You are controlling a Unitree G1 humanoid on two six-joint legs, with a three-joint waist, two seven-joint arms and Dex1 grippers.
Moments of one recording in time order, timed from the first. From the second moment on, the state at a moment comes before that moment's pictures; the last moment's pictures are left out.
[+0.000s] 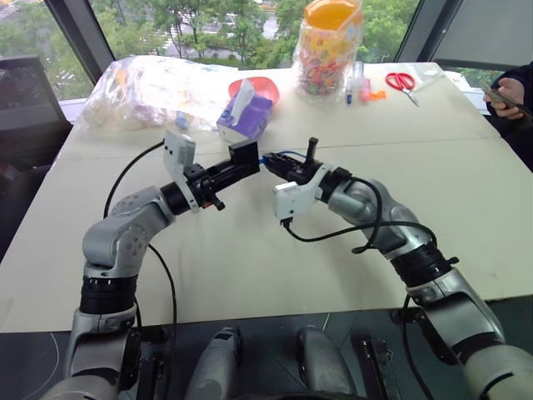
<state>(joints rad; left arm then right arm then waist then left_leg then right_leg) -0.50 0.42 0.11 -0.13 -0.67 0.69 -0.68 -0.70 -0.49 0.38 0.16 -0.66 -0.41 0.37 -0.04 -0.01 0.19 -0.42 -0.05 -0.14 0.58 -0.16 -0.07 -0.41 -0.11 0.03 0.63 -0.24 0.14</state>
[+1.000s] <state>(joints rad) -0.51 0.68 0.18 -0.14 -0.89 0.87 -0.99 -0.95 -0.47 0.15 0.24 0.51 0.86 1.26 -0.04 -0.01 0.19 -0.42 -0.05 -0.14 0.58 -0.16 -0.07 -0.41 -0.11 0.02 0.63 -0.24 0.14</state>
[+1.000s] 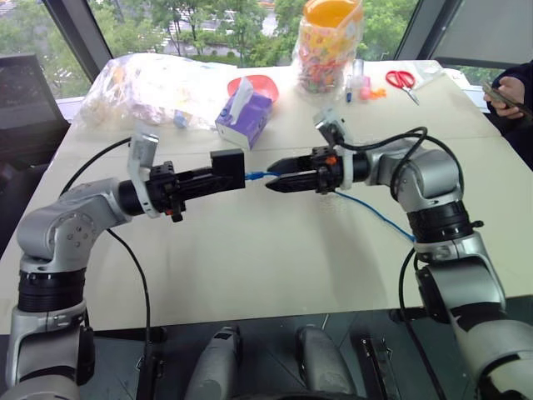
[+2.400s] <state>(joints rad) -0.48 0.70 0.17 -0.20 -0.95 0.90 -1.02 -0.95 -0.44 0.13 0.14 0.62 0.95 1.27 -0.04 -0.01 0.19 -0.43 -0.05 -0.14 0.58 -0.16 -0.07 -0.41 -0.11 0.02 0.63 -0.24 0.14</state>
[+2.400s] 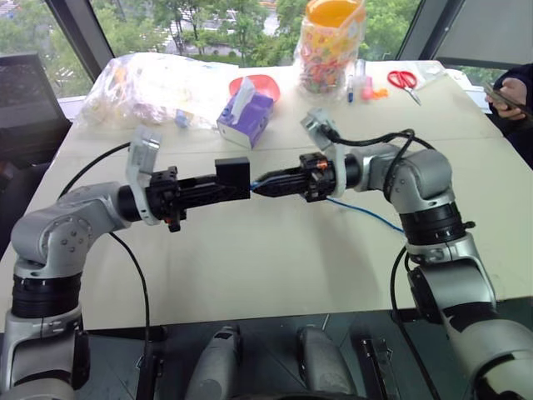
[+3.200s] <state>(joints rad) -0.49 0.70 0.17 -0.20 -0.95 0.91 -1.00 -0.95 -0.44 0.17 0.16 0.60 0.93 1.29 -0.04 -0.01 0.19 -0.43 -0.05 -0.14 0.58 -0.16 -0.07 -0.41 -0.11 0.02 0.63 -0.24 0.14</state>
